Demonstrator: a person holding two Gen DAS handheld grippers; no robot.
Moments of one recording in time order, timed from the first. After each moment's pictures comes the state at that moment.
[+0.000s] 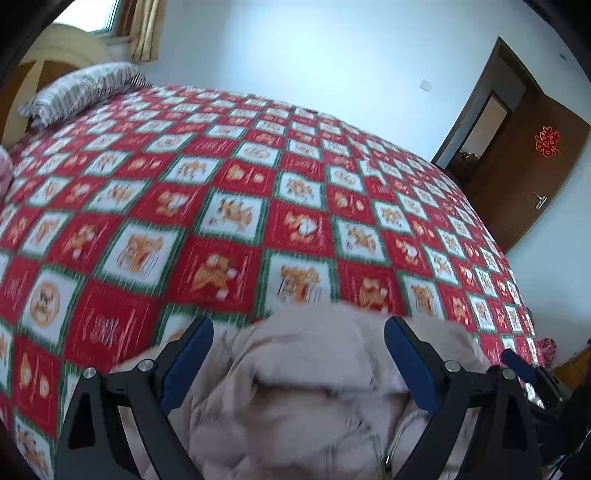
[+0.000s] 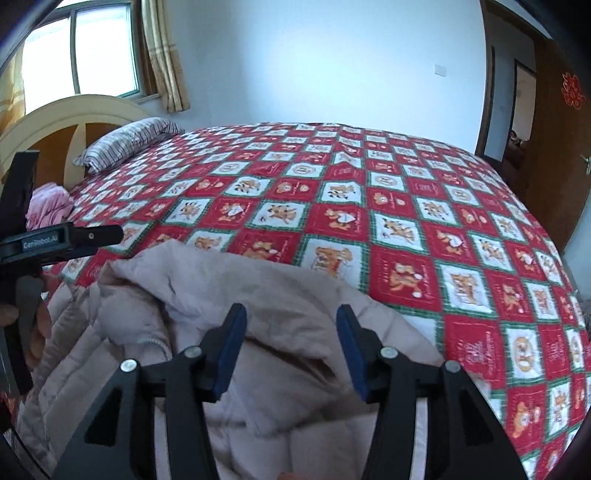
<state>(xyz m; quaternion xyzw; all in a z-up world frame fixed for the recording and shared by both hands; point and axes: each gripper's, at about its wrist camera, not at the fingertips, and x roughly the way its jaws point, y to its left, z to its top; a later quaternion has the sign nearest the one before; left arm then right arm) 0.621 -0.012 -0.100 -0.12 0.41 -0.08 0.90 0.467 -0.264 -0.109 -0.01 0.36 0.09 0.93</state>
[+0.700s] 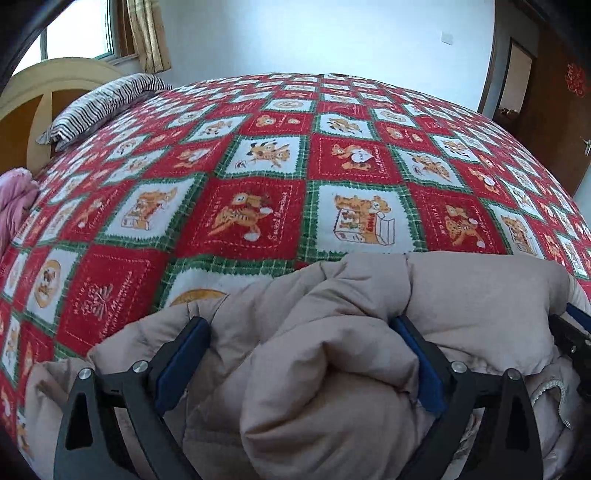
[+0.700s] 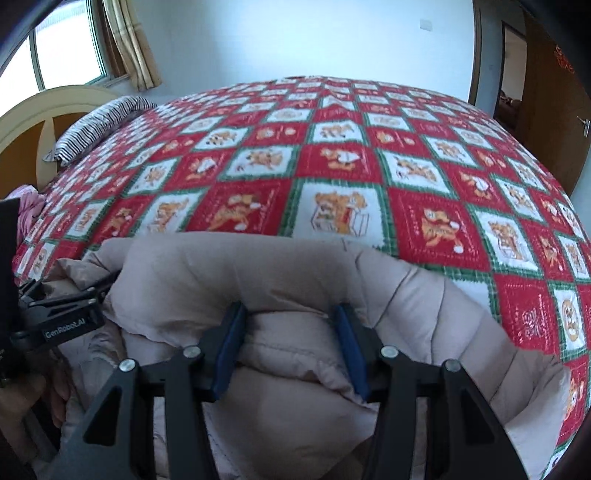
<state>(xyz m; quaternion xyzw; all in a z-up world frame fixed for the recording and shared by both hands) 0.620 -0.033 -0.196 -0.01 0.44 0.01 0.90 0.509 -0.254 -0.176 0.02 0.43 0.07 0.90</state>
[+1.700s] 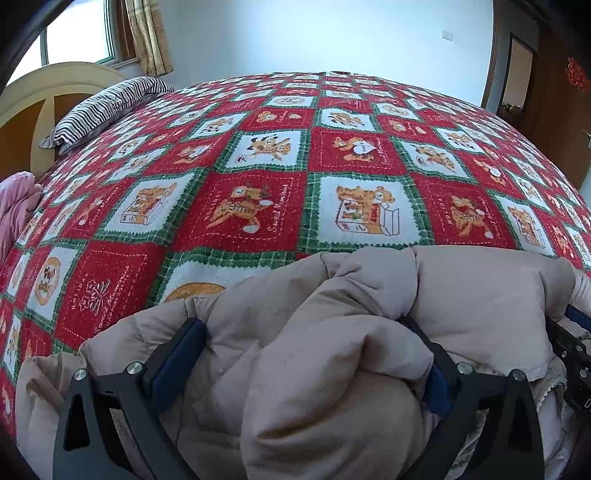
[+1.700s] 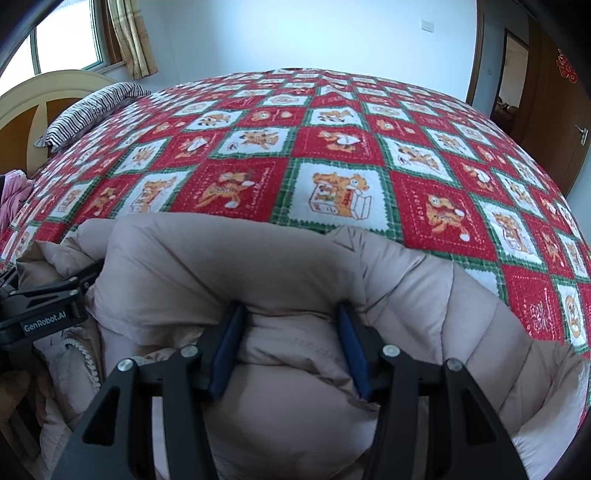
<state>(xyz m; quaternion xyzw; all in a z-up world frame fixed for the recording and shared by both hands) 0.621 -0.038 -0.203 0.00 0.44 0.02 0.90 0.512 -0.247 -0.197 -0.01 0.43 0.05 0.90</state>
